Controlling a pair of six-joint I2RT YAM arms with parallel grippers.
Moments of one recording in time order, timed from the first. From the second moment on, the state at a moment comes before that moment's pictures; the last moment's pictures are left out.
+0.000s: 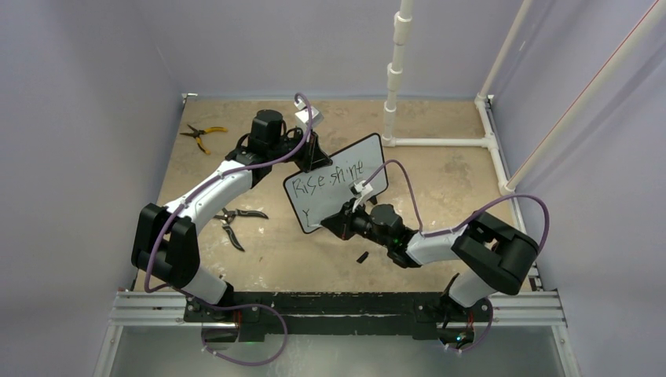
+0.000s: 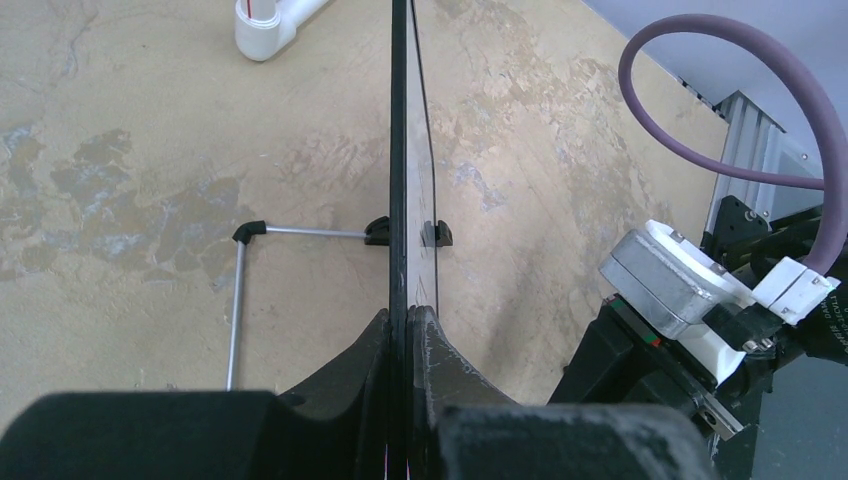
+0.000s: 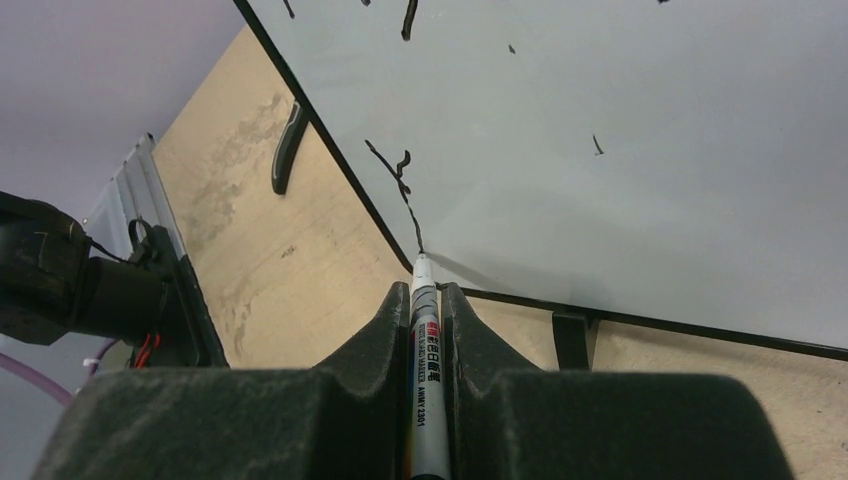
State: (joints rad) left arm -0.43 1.53 1.15 -0.07 0.68 -0.06; right arm 0.90 1.54 0.42 0.93 -0.07 0.55
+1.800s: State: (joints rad) left arm -0.43 1.53 1.15 -0.07 0.68 -0.06; right arm 0.86 1.45 0.40 0.92 -0.02 0.58
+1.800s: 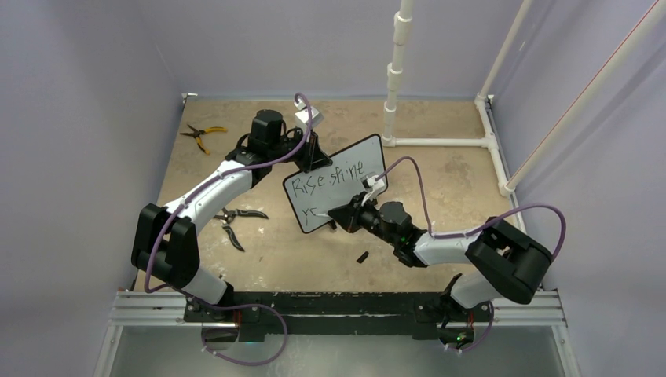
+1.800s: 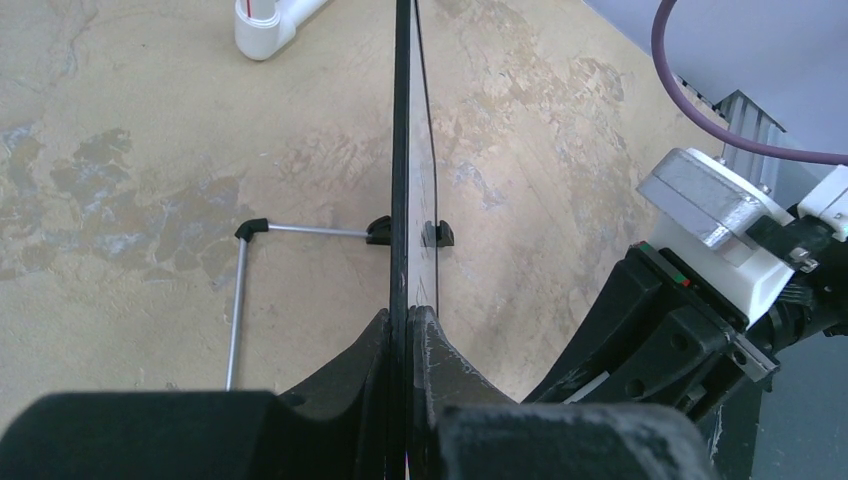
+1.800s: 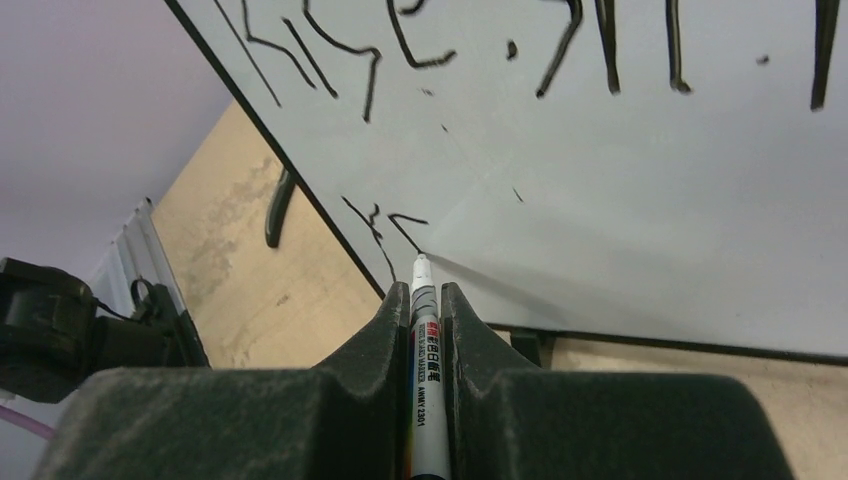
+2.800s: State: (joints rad) left arm -0.43 1.53 1.15 -0.07 0.68 -0.06; right arm 0.85 1.38 0.42 0.85 0.04 0.56
